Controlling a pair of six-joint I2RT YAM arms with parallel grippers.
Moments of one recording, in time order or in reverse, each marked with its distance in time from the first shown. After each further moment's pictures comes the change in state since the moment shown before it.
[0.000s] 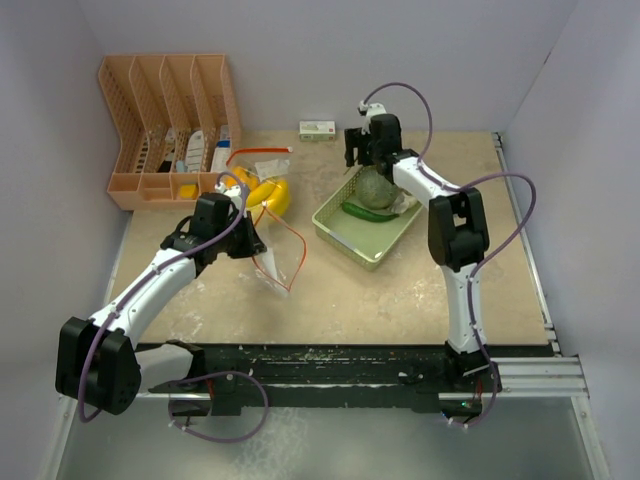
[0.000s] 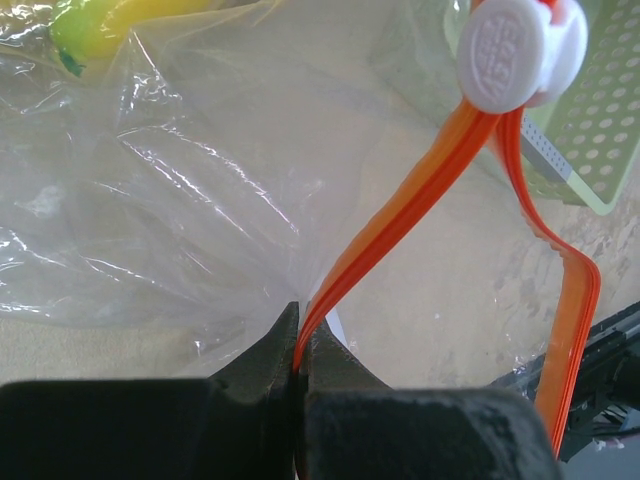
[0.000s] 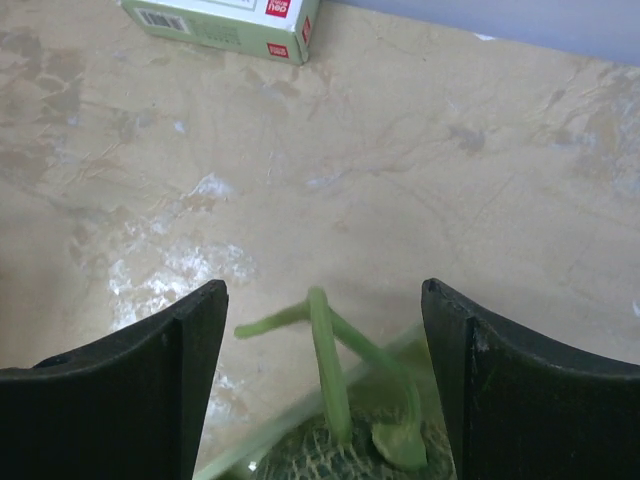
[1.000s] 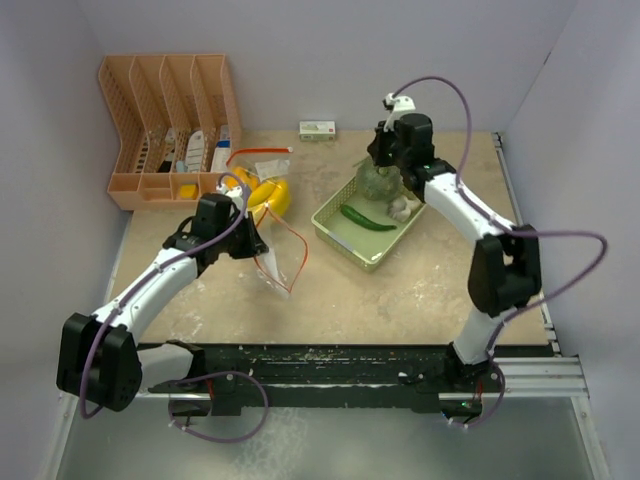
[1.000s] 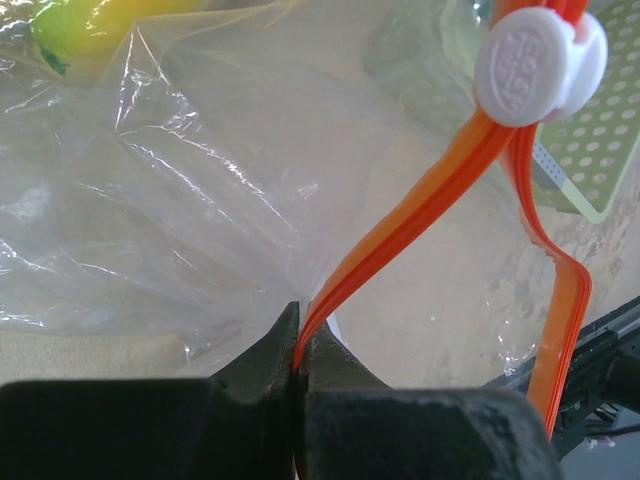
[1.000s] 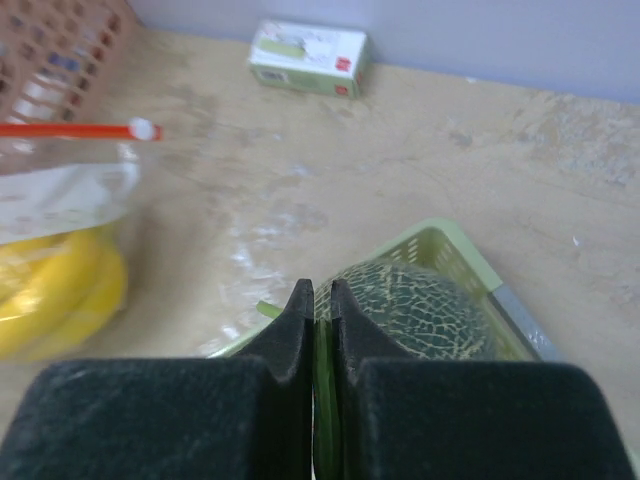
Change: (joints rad) left arm 0.000 0.015 -0.011 0.032 0.019 -0.014; right arm 0.000 -0.404 -0.345 0.048 -0.040 0.042
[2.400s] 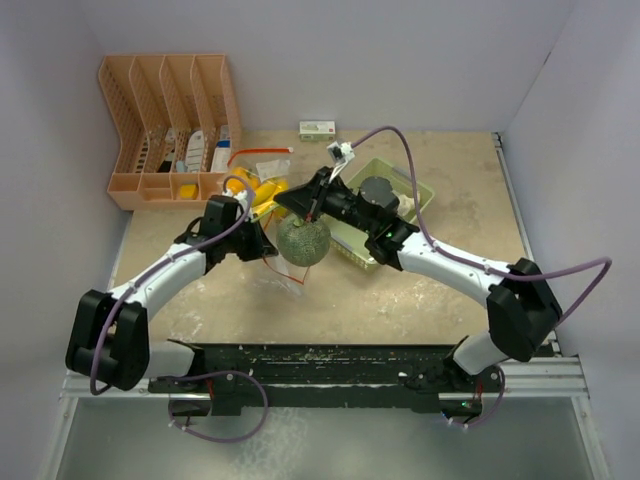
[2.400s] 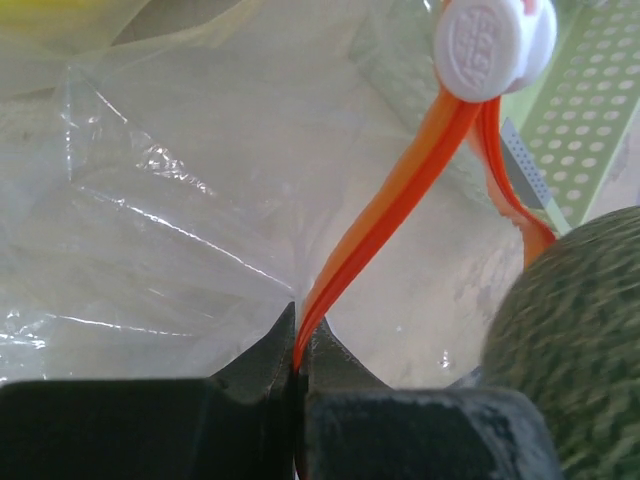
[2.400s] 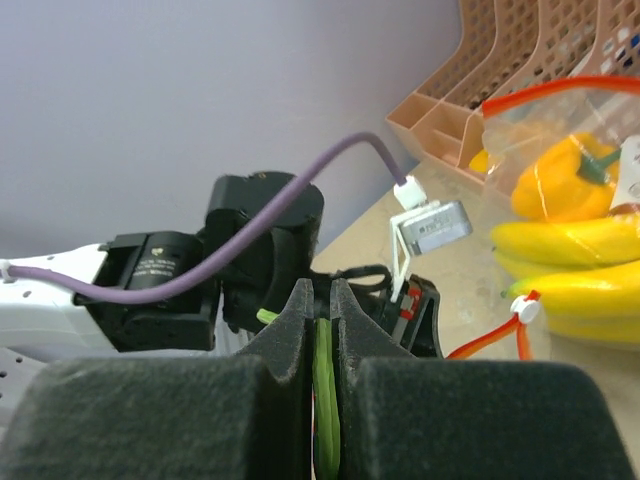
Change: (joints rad) left arm 0.000 0.122 -0.038 0.122 0.075 -0.118; right arm 0.446 -0.344 -0.436 0.627 -0.273 0.531
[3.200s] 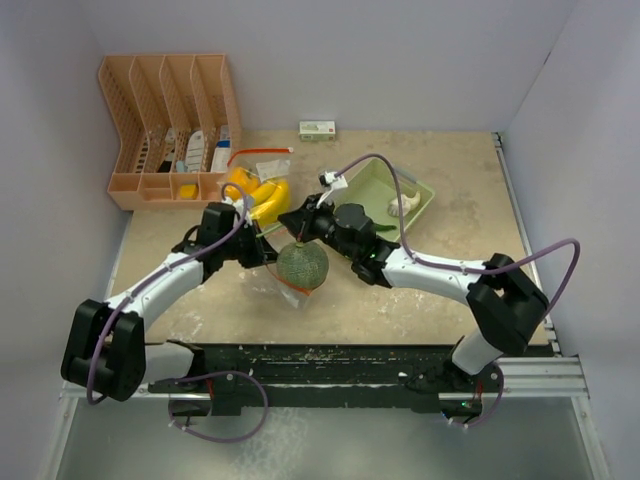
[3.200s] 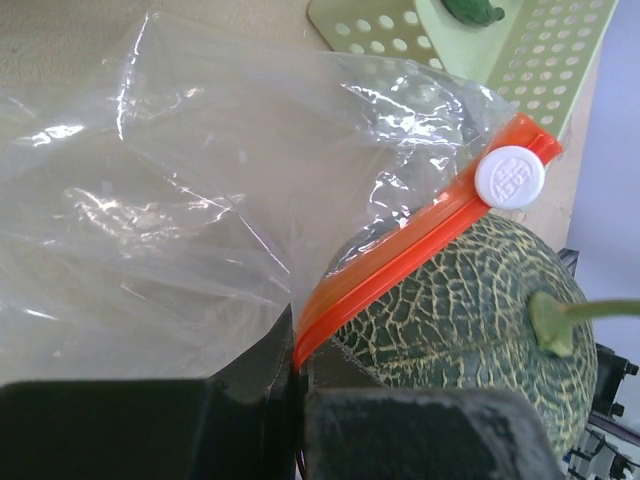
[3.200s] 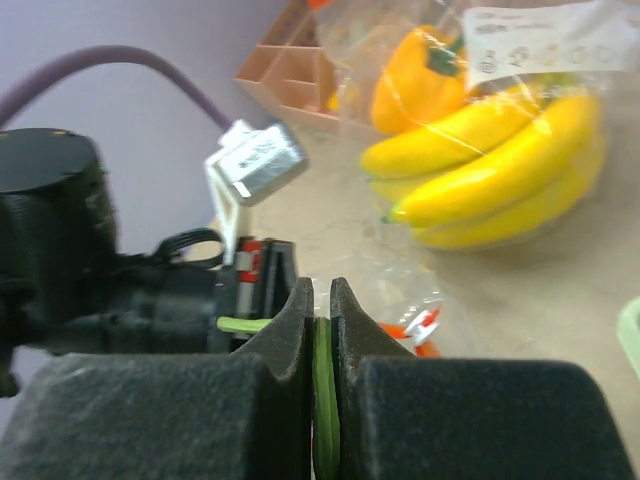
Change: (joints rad) left arm 0.000 -0.059 -0.079 0.072 0.099 -0.091; right arm 0.114 0.078 -0.114 -0.012 0.335 -0.060
